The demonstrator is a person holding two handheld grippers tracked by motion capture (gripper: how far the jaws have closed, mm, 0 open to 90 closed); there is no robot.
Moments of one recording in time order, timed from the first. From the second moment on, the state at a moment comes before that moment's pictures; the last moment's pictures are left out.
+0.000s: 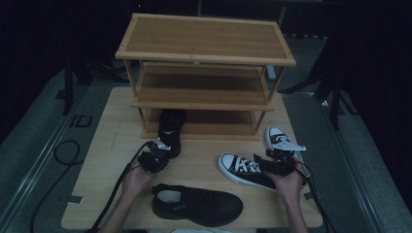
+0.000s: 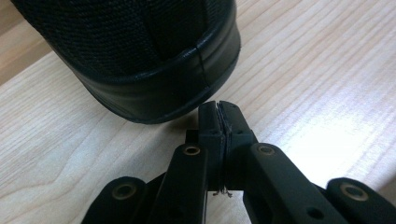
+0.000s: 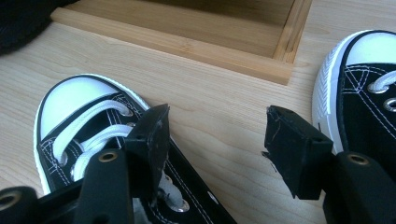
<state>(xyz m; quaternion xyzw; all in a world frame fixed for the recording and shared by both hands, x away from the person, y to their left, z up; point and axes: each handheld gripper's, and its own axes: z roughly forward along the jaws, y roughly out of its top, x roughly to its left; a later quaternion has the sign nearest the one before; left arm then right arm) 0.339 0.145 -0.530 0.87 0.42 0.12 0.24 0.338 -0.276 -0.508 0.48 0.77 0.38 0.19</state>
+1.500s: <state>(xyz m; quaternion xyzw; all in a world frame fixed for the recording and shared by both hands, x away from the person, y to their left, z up) 0.403 0.146 -0.538 0.85 0.45 0.13 0.26 0.338 -0.276 -0.508 0.48 0.77 0.38 0.19</state>
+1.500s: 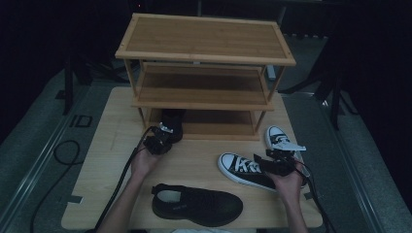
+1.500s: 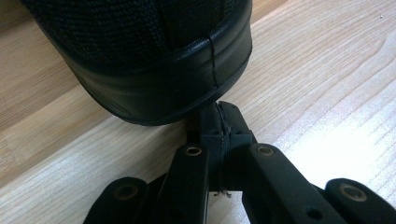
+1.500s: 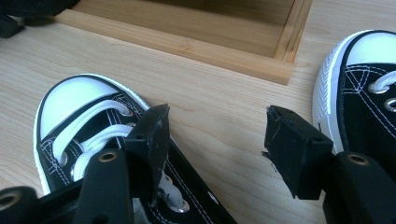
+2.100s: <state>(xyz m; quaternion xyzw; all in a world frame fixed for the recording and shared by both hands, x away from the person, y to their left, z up) 0.371 0.147 -0.503 0.88 0.37 0.11 0.29 0.338 -0.276 -0.508 0.48 0.77 0.38 0.19</state>
